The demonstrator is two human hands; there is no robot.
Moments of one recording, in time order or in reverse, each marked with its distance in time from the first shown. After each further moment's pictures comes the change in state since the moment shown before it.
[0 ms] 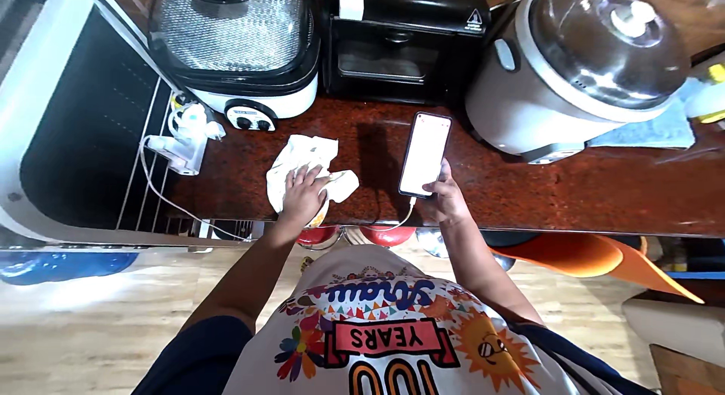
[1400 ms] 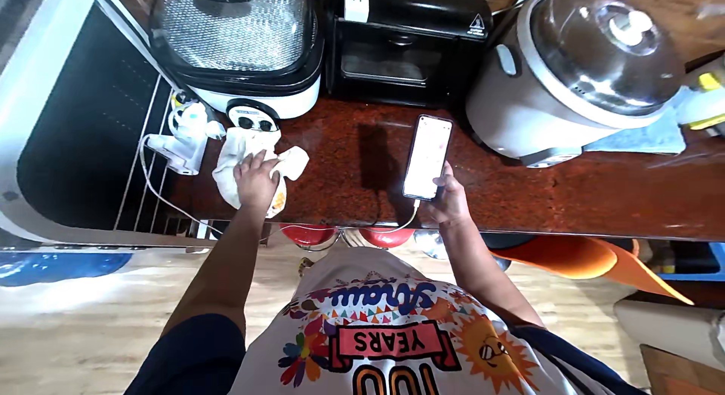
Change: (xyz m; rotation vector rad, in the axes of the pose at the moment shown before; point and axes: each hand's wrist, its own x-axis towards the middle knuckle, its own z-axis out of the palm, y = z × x) left_hand 0.003 -0.088 -0.035 -0.030 0.109 -0.328; right_hand -0.002 -0.004 0.011 0.031 0.069 0.037
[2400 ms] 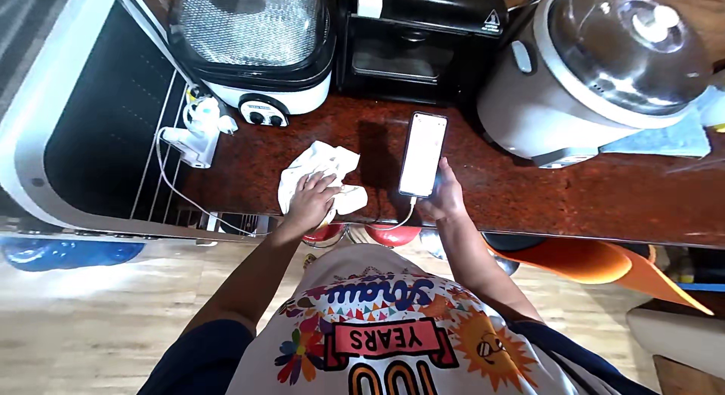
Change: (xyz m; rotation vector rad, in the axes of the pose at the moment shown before) left_hand -0.054 0.066 0.032 -0.050 -0.141 0.484; right_hand 0.008 0.013 0.020 0.027 0.081 0.134
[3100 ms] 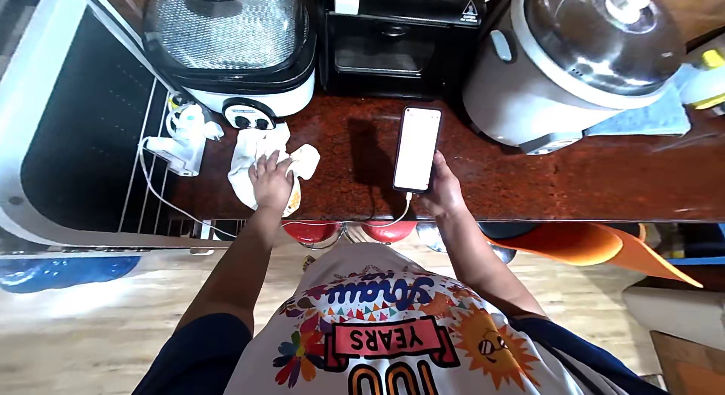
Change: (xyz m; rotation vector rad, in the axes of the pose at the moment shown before) left_hand 0.024 -0.048 -0.024 0.131 0.047 -0.524; right_hand -0.012 -0.009 -0.006 0.013 -0.031 -0.057
